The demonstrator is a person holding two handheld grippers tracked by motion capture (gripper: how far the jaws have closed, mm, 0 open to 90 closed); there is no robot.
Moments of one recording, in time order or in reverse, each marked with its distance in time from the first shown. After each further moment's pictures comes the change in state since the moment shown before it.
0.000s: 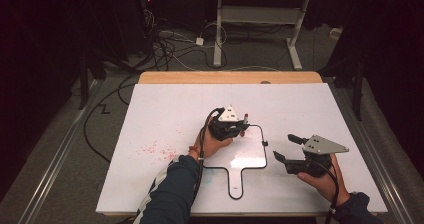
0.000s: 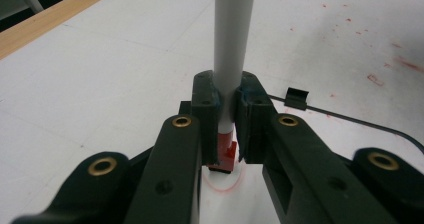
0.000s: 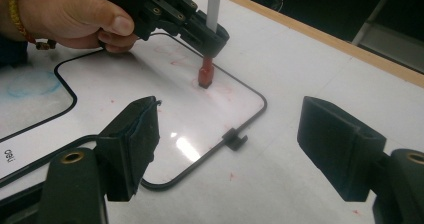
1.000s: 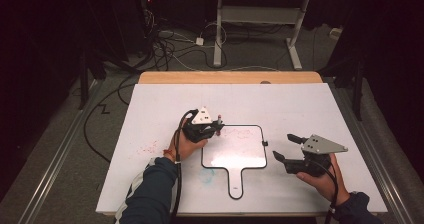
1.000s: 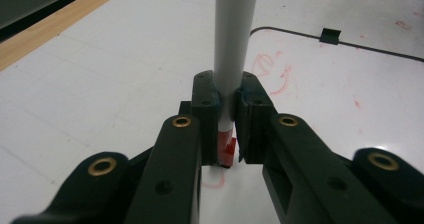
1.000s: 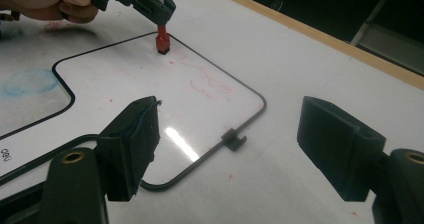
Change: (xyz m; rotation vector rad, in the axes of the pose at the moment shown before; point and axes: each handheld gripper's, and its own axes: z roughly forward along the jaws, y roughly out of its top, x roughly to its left) left arm 0.019 -0.036 -0.062 0.034 0.097 0.003; right arm 0.000 0.001 0.001 0.007 -0.004 -0.013
